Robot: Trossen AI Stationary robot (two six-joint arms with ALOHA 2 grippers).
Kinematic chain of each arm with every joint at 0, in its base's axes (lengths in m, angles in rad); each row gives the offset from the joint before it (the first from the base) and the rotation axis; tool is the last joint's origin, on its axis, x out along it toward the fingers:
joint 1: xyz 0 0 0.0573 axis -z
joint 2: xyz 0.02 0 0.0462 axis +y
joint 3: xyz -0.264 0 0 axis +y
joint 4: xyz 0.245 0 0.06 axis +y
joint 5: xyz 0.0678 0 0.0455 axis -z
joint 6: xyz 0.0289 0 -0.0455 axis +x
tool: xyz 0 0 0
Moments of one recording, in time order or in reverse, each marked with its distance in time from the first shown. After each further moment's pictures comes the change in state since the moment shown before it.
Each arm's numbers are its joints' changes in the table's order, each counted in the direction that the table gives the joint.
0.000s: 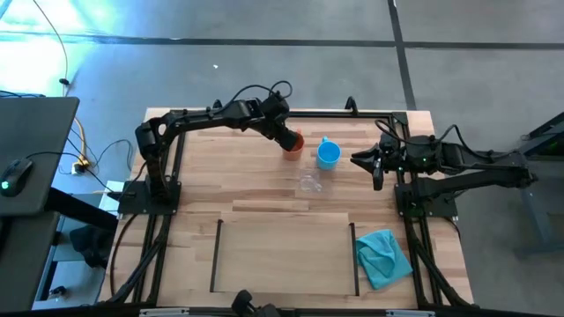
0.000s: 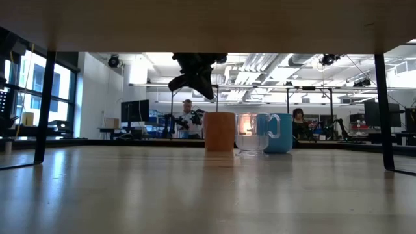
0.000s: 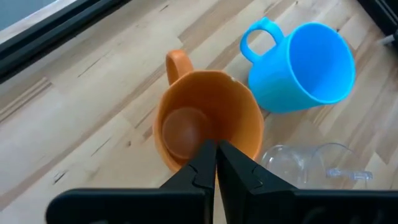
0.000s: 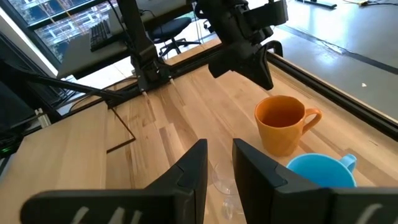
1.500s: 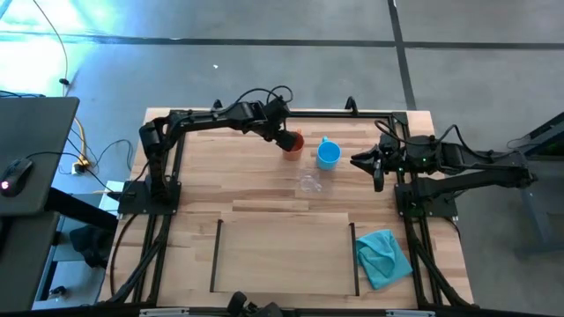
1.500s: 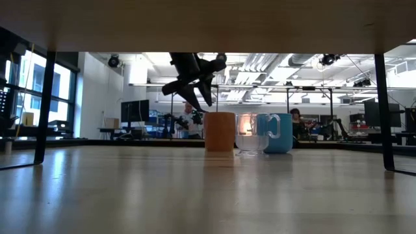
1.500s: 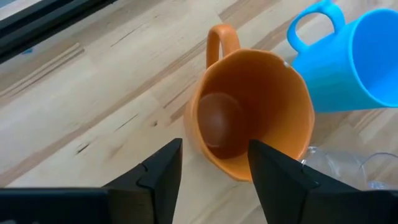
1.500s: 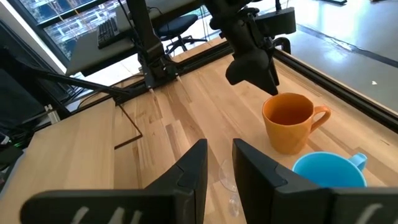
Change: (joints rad) left arm 0.001 0.040 0.000 0.061 -0.086 -0.094; right arm -0.001 0.000 0.000 0.000 -0.031 0.004
